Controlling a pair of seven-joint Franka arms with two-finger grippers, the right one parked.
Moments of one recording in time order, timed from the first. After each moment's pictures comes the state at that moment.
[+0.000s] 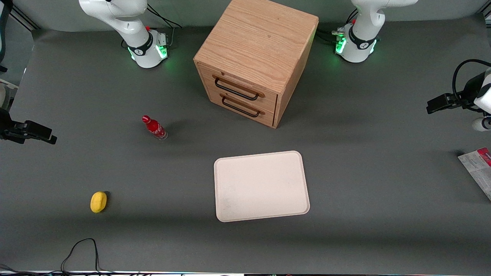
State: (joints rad) arm -0.02 0.03 0.06 -1.63 0.04 1.52 -0.09
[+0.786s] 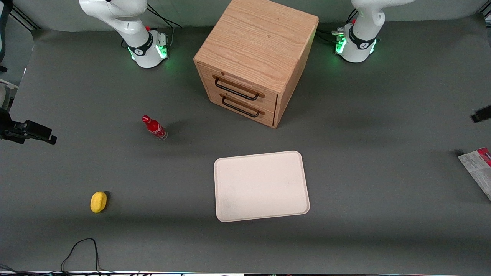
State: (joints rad) arm 0.18 0.17 0.07 -1.42 0.08 1.52 -0.08
